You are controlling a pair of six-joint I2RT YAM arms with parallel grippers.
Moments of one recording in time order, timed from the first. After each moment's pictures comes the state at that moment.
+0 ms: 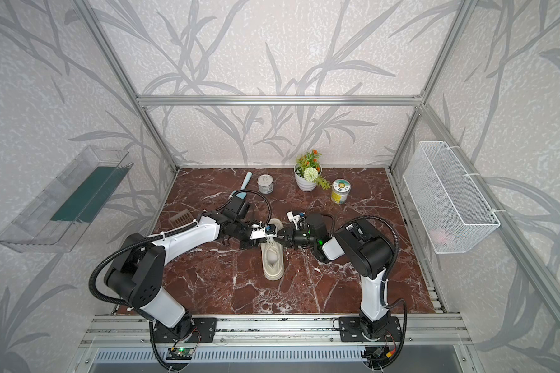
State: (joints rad) left arm -0.50 1.64 1.03 -0.51 0.47 1.02; right arm 0.55 1.94 0.67 1.01 -0.85 1.30
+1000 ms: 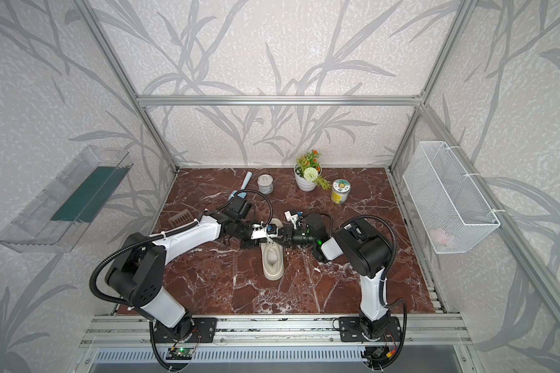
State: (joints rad) left arm -0.51 1.64 1.04 -0.53 0.45 1.01; right arm 0.56 1.96 0.68 1.06 -0.88 1.33
